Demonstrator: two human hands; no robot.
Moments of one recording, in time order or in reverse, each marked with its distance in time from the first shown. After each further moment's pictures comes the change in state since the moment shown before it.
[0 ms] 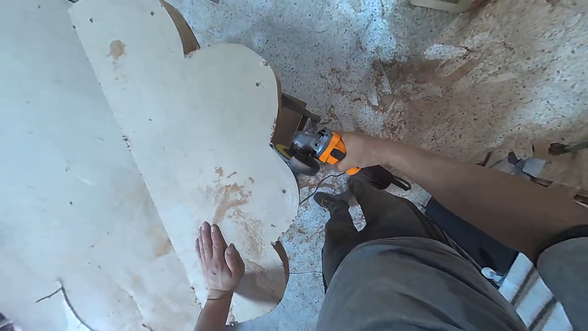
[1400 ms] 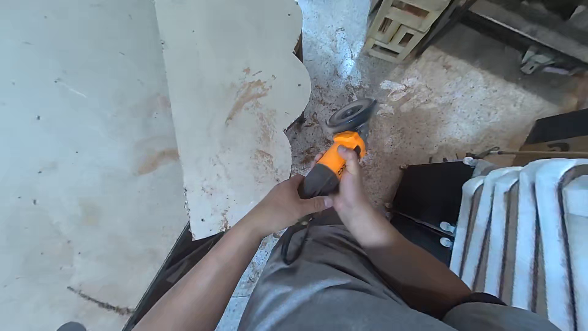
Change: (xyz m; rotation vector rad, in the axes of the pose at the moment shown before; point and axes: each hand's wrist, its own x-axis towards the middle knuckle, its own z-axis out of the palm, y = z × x) left_hand -0.093 0.139 -0.136 -1.035 -1.012 -0.159; right_hand -0.166 -0.108 0.373 1.594 0.844 -0.298
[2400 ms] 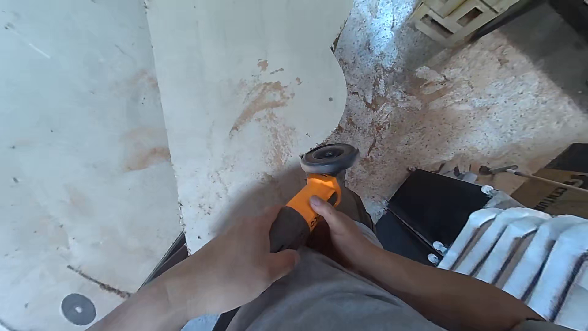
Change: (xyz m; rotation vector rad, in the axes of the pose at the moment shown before) left_hand -0.006 0.058 -0.106 0.279 -0.156 -0.423; right_hand 0.024 -0.014 0.043 -0.505 -0.315 0.713
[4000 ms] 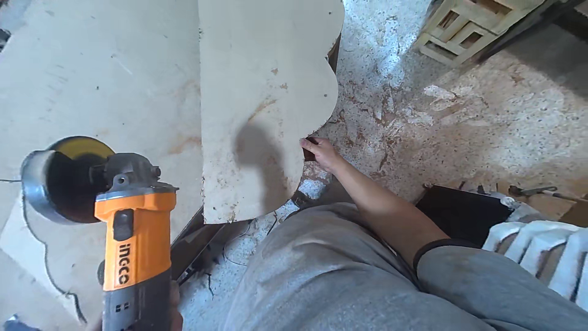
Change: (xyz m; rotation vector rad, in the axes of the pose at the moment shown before) left_hand -0.136 -0.170 0.185 -1.063 0.852 0.699; right_hand 0.150 -0.025 -0.081 -0.381 -0.058 -0.430
